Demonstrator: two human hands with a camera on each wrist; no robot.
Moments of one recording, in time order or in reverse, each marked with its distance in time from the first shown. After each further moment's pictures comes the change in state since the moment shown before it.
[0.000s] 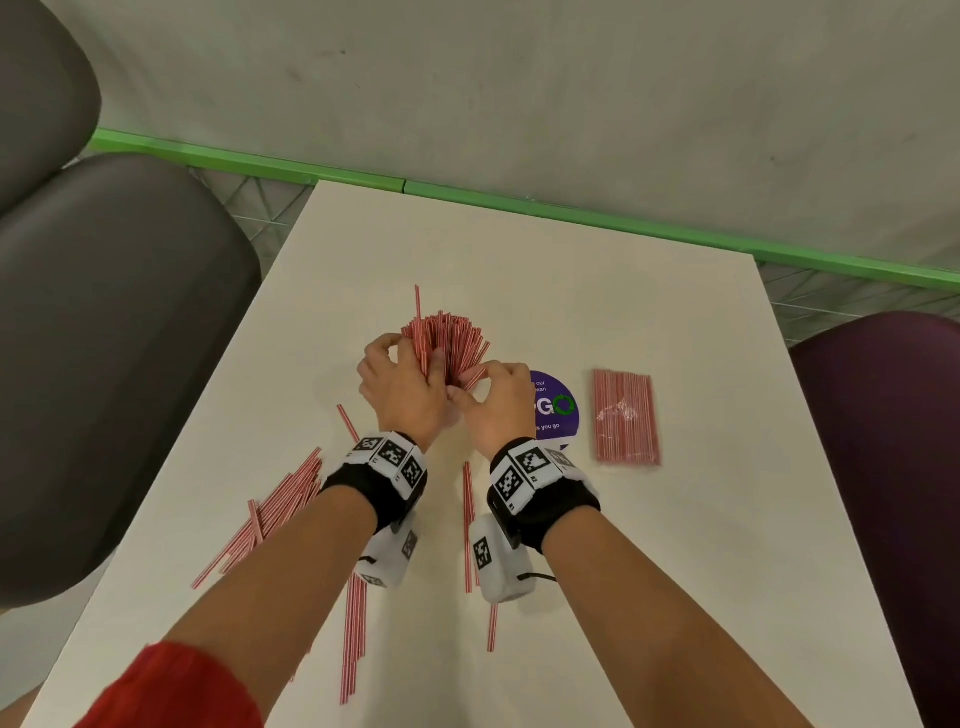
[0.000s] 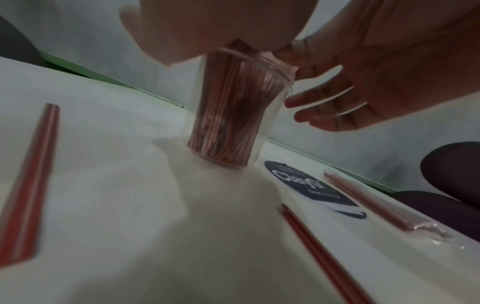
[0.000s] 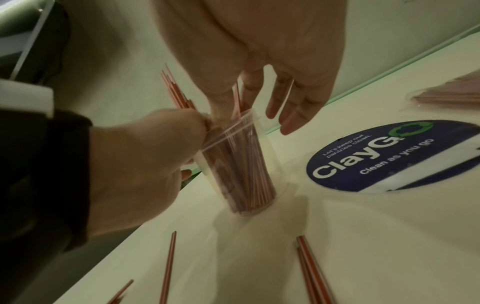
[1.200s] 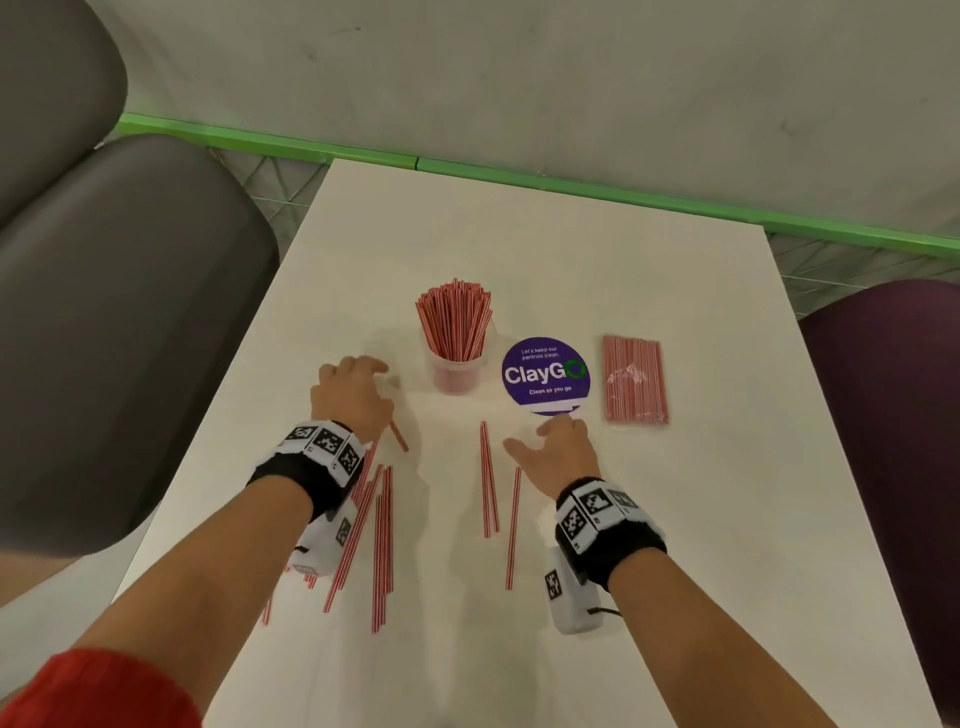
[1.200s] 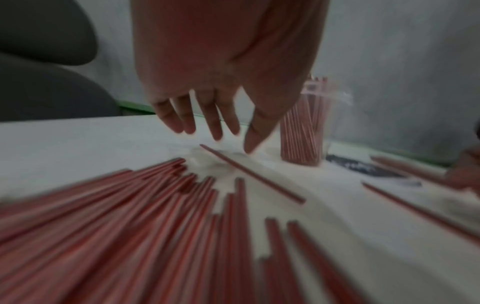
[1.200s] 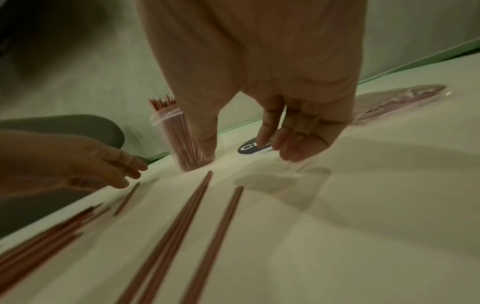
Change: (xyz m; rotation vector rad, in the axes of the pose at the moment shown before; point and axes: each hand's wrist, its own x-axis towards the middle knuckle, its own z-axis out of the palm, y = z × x) left_hand -0.011 -0.079 -0.060 0.378 -0.353 0.074; right_hand -0.062 0.067 -0.021 -0.278 -0.184 0.300
